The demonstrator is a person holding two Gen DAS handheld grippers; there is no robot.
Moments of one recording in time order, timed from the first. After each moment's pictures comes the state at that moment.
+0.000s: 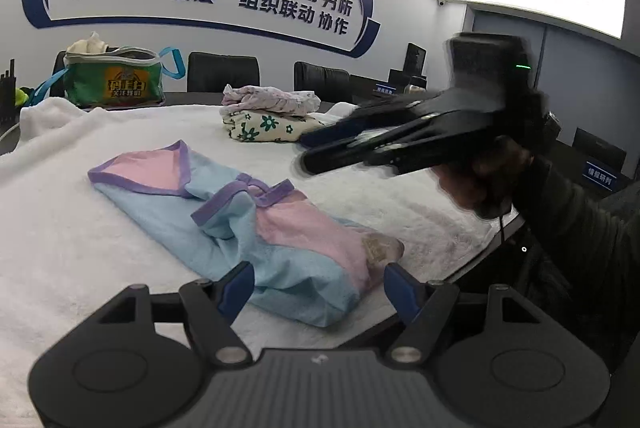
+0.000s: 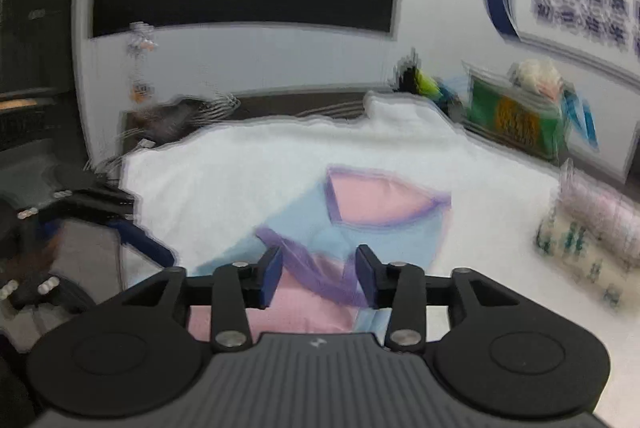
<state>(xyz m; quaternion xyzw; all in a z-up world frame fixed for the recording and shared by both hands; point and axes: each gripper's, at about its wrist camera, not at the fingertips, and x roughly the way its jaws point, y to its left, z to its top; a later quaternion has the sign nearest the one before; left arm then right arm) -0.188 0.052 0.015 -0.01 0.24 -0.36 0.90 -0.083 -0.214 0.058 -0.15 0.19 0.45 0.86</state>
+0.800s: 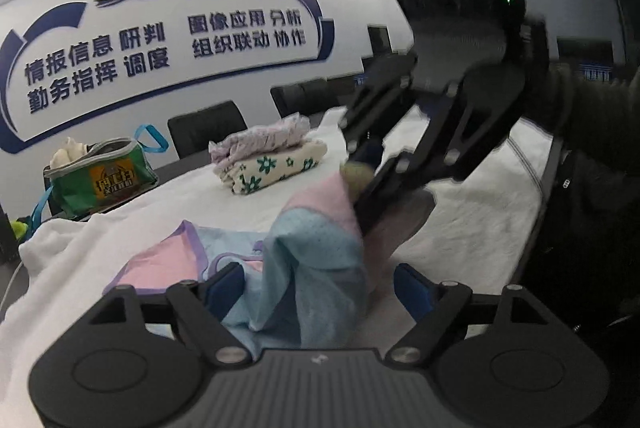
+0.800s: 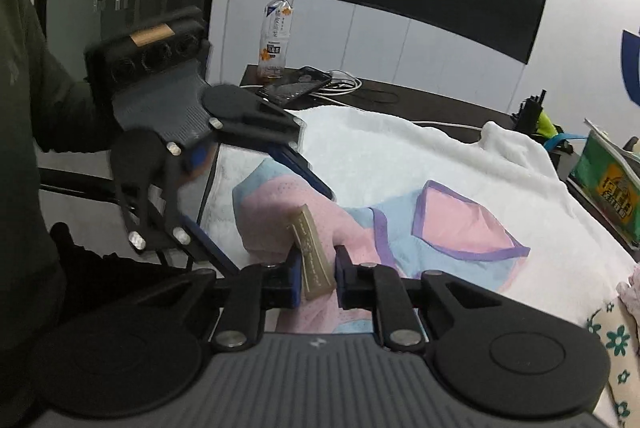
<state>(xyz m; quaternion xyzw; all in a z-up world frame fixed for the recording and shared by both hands) -0.147 0.009 0.017 0.18 0.15 -0.35 0.91 -0.068 -0.200 0.065 -0.26 0.19 0.59 0.75</state>
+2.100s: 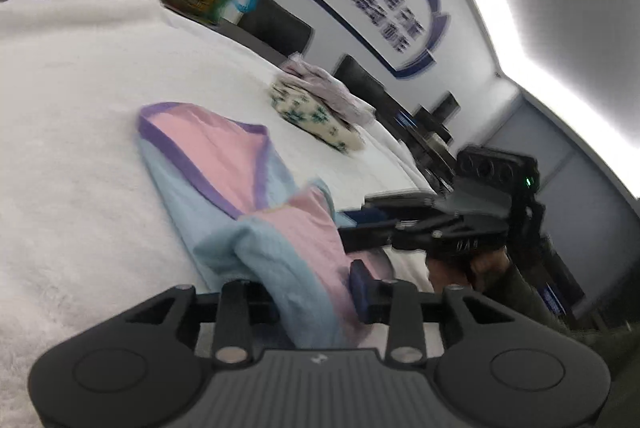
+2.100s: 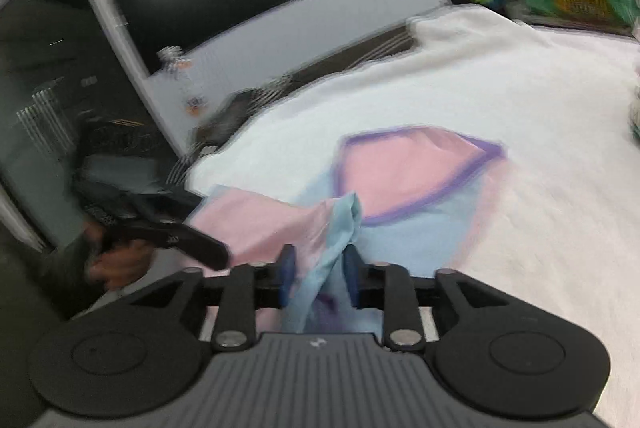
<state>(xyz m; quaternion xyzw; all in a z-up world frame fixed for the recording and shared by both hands) -0.093 0.083 -0.004 -0.25 0.33 -0.33 0.85 0.004 -0.222 0.023 0.01 0.36 0.54 0.76</state>
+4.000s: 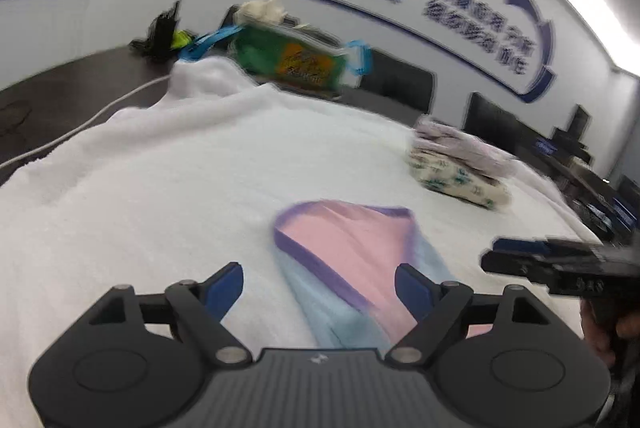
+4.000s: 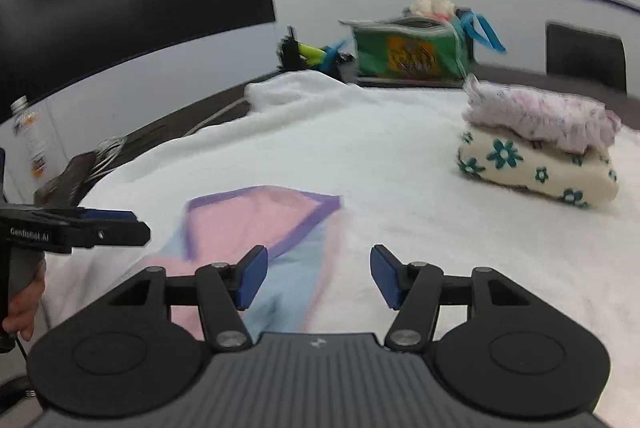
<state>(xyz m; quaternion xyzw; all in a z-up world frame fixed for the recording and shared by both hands) -0.060 0.079 0.030 -0.14 0.32 -0.08 0.93 -0.005 -0.228 0.036 0.00 0.29 0.29 0.91</state>
